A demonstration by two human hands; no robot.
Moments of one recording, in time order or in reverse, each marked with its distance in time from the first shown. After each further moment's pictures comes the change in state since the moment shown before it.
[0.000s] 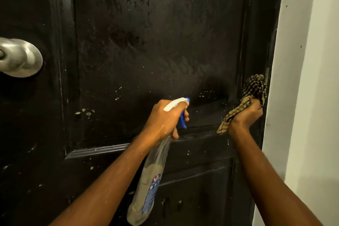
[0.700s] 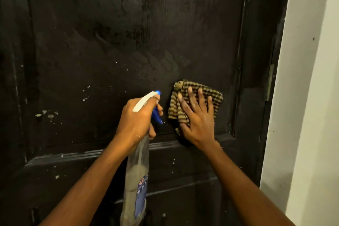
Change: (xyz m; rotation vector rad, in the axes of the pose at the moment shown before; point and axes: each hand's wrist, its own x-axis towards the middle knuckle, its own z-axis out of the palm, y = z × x) left_hand 0.025 -0.013 0.016 -0.022 0.299 -0.022; right_hand 0.020 0.103 -0.021 -1.074 -0.944 -1.181
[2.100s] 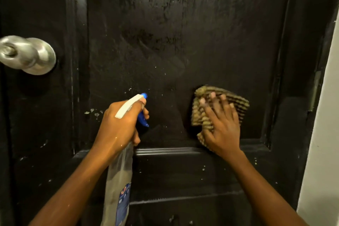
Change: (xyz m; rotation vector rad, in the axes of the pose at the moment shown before) left_hand -0.027 0.004 -0.098 0.140 0.182 0.030; right_hand 0.008 -0.032 0.004 -0.090 0.014 -0.037
